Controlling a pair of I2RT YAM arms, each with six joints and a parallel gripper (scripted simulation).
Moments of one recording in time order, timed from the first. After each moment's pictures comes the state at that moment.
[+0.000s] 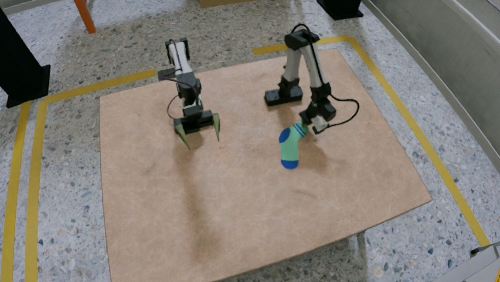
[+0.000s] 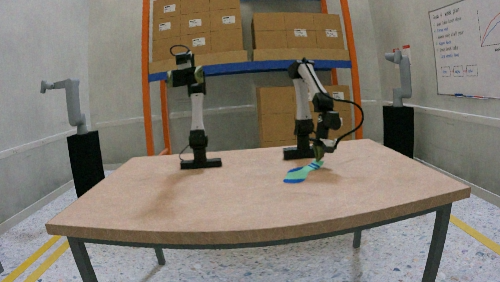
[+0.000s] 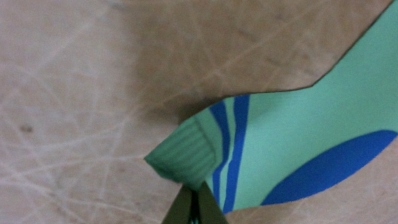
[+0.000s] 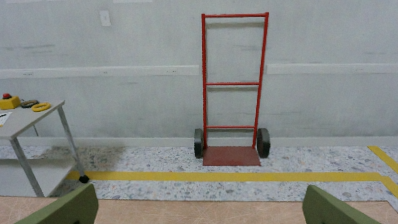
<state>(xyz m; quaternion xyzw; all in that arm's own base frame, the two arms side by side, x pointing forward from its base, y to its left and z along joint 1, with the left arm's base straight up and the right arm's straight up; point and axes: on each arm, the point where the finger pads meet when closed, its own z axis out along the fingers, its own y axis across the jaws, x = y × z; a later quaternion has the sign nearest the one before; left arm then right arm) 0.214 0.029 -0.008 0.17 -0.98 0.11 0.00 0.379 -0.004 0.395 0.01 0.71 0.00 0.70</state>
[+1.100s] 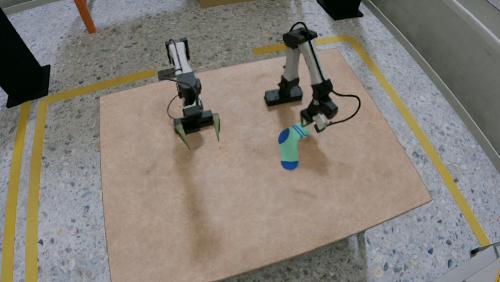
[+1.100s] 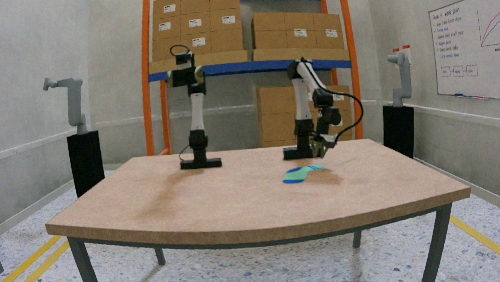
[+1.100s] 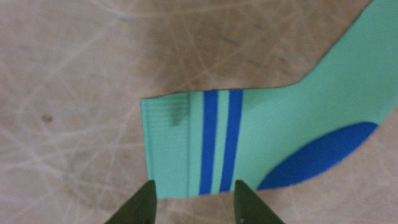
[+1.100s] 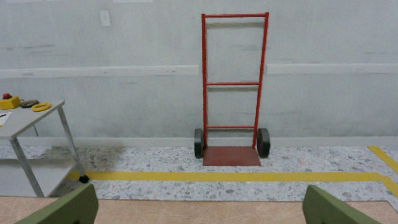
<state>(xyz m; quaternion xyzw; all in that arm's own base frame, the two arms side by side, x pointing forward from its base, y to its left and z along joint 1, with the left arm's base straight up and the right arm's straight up) 0.218 0.031 0.012 0.18 -0.98 0.10 -0.01 0.379 -0.004 0.395 0.01 0.71 0.00 0.70</state>
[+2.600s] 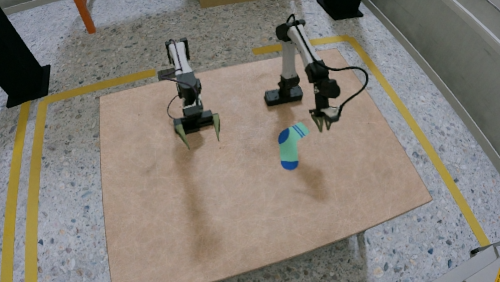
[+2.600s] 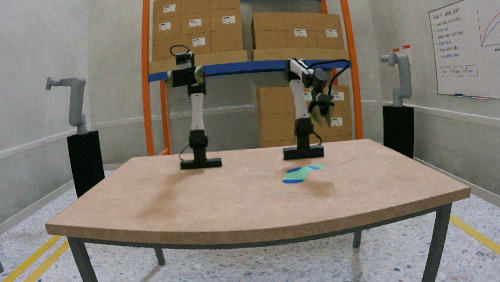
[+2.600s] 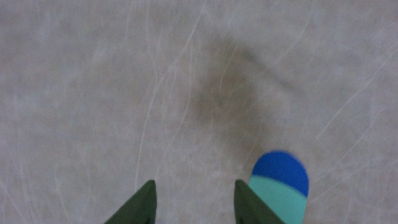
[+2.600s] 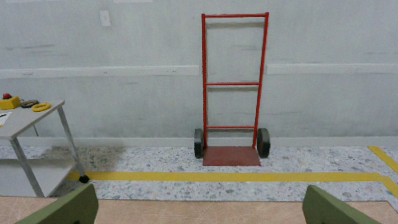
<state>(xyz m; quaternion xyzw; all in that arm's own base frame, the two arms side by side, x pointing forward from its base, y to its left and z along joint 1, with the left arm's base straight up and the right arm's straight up) 0.354 0.035 0.162 0.06 -0.93 0.03 -0.37 0.379 -0.004 0.395 0.01 0.71 0.00 0.70</state>
